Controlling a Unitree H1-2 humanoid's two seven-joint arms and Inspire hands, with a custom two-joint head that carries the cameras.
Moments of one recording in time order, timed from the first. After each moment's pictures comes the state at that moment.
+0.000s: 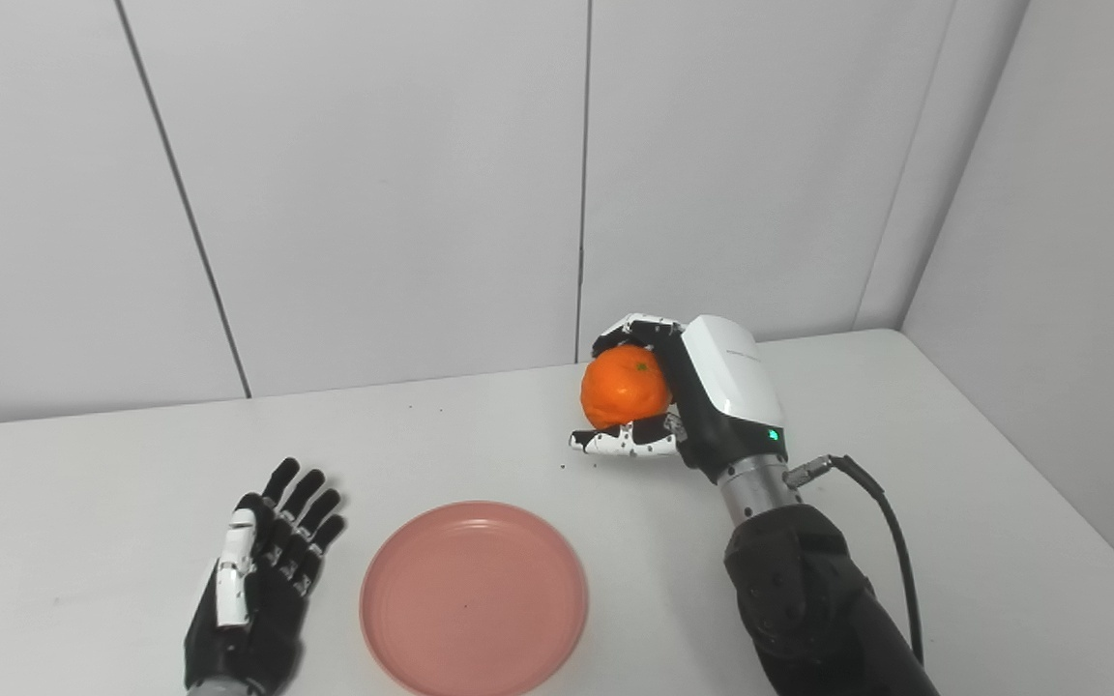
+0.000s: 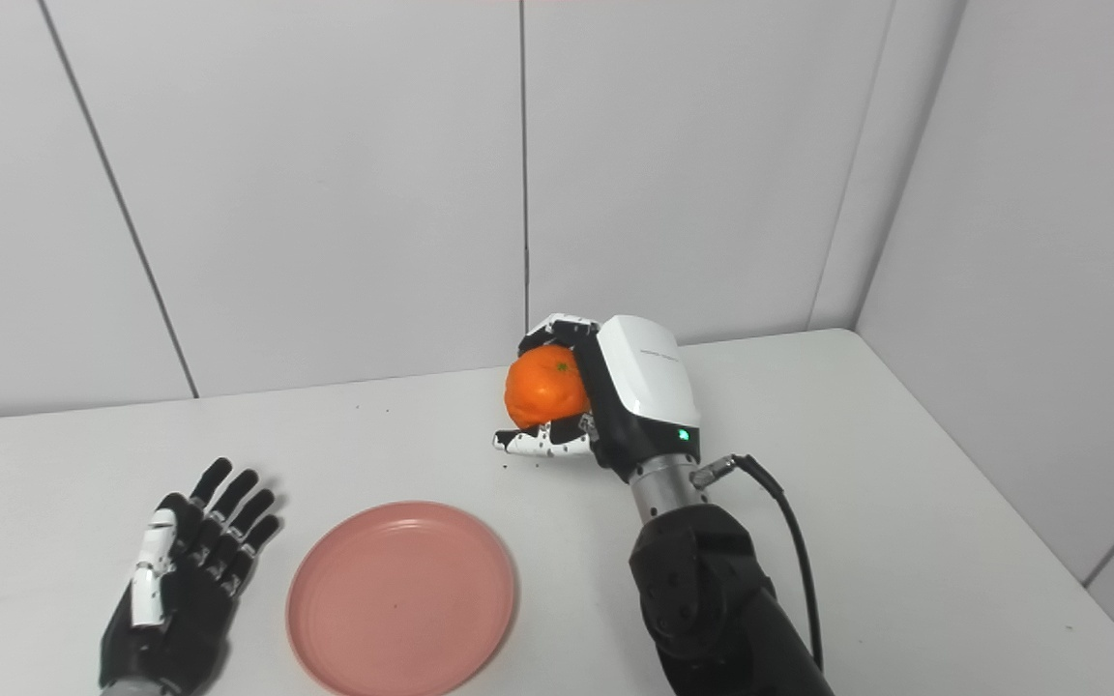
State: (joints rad) left arm -0.21 -0.04 0.06 0.05 -0.37 0.25 -0.15; right arm -0.39 -0.21 0.23 -0.33 -0.78 0.38 0.04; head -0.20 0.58
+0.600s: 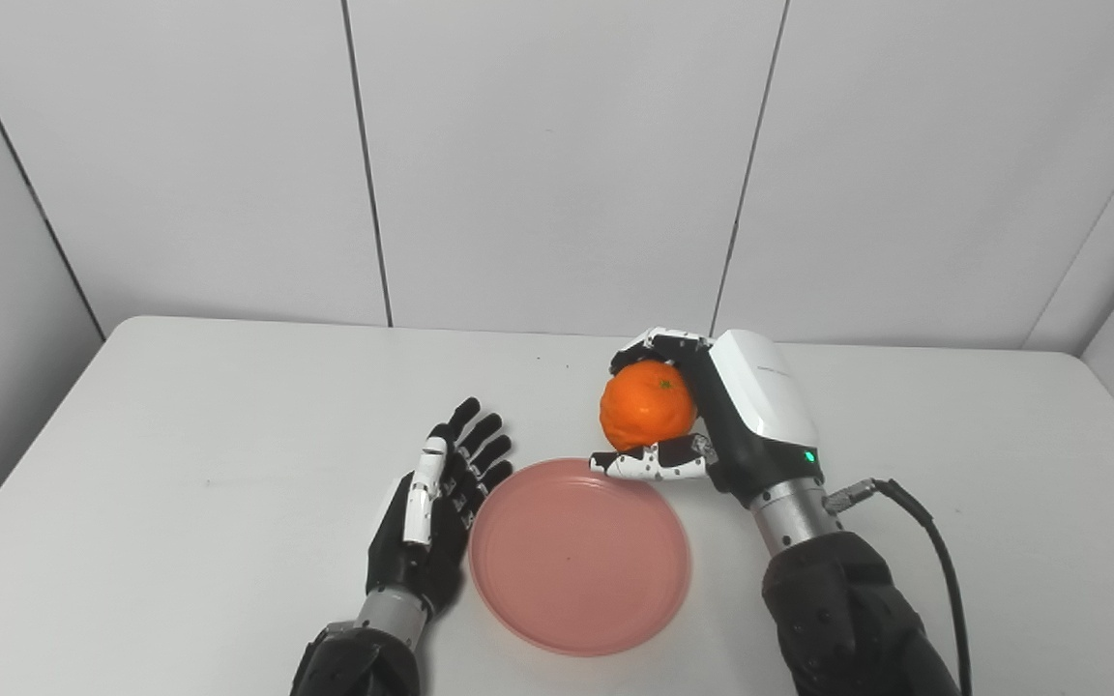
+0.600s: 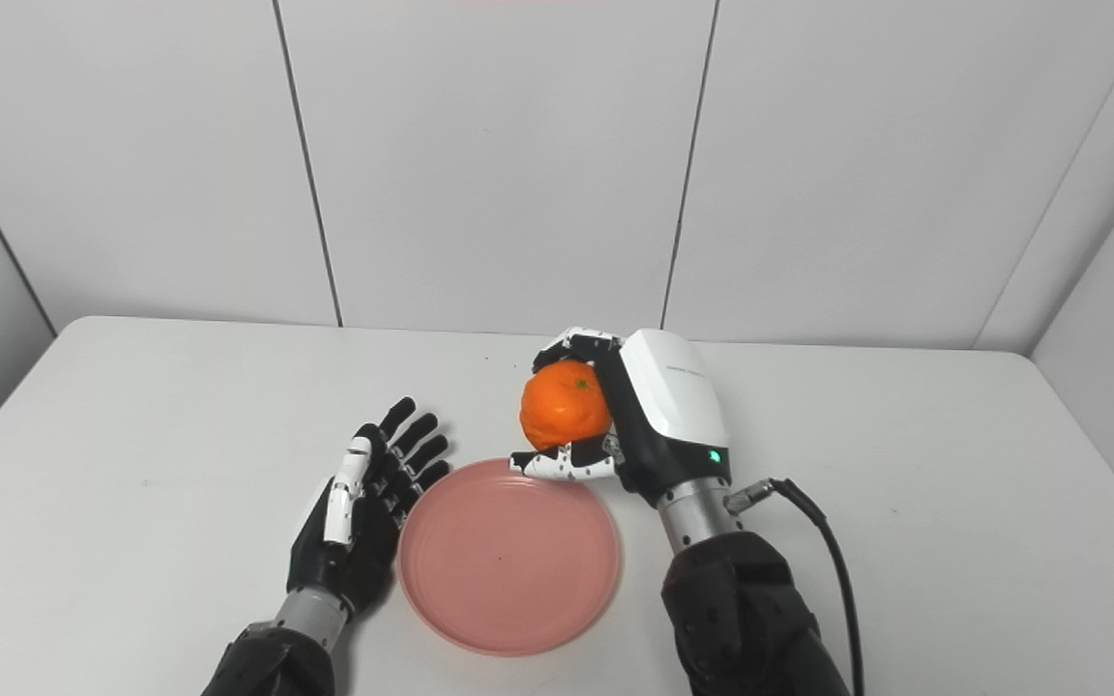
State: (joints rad) left arm -0.20 -0.12 0.00 0.02 -0.25 0.25 -0.08; right arm -0.39 -0.13 0.32 -0.32 -0.78 0.34 0.14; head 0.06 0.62
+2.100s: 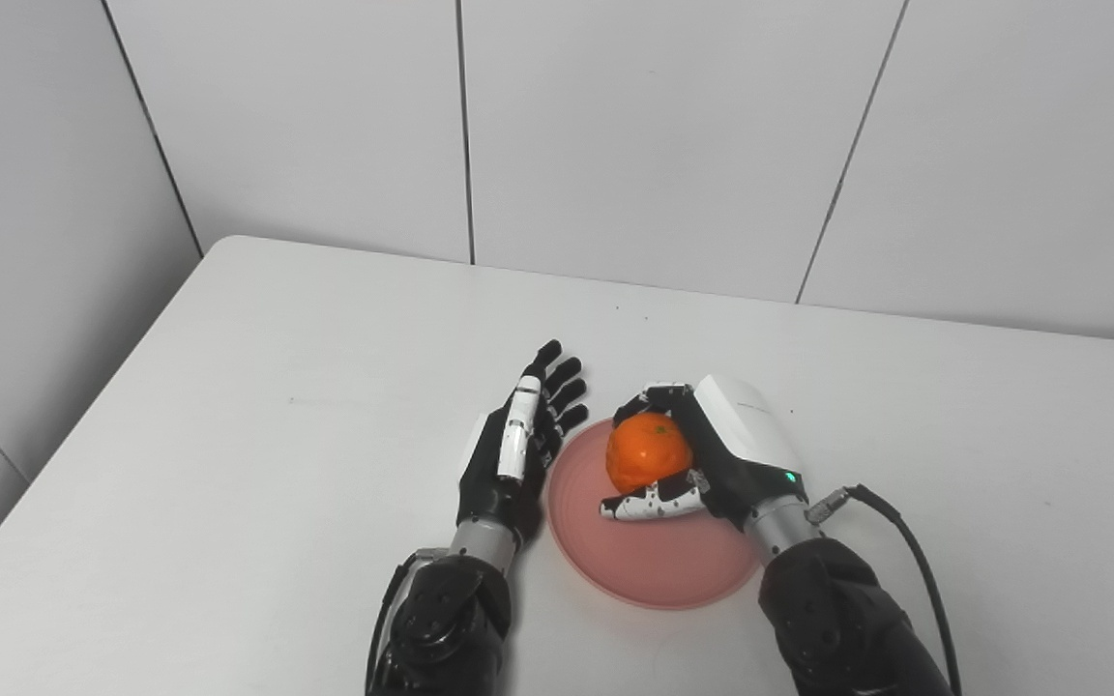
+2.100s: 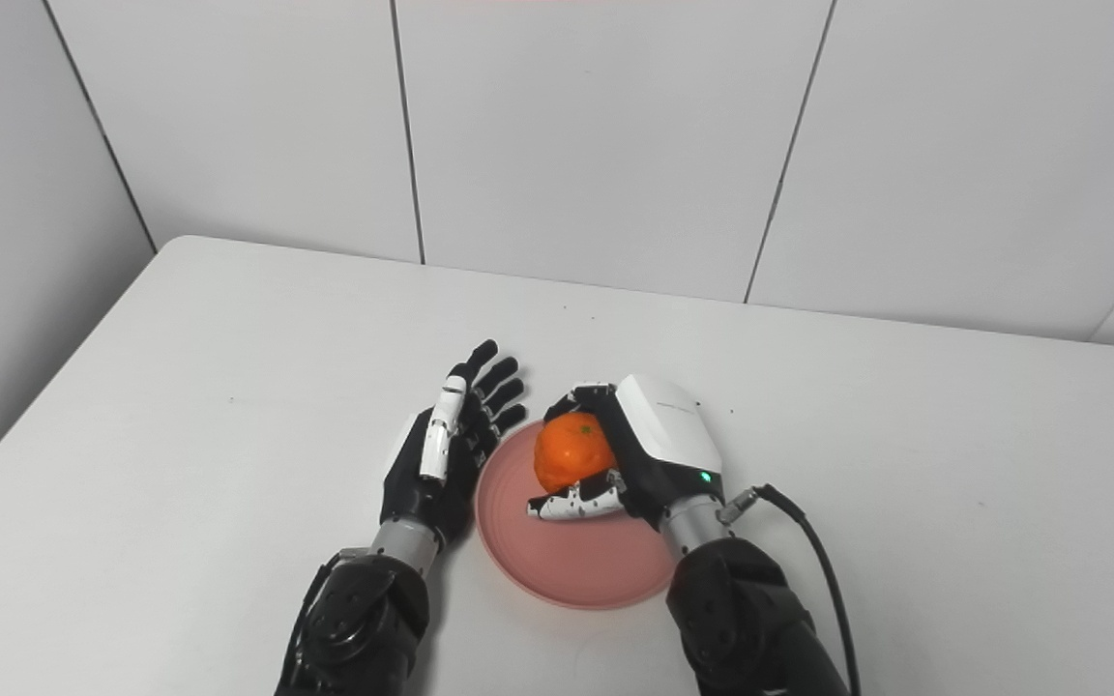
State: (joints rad) left arm -0.20 -0.17 -0.01 0.03 -0.17 0.21 0.02; right arm -0.37 -0.11 0.44 -0.08 -0.75 0.28 0.18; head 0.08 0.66
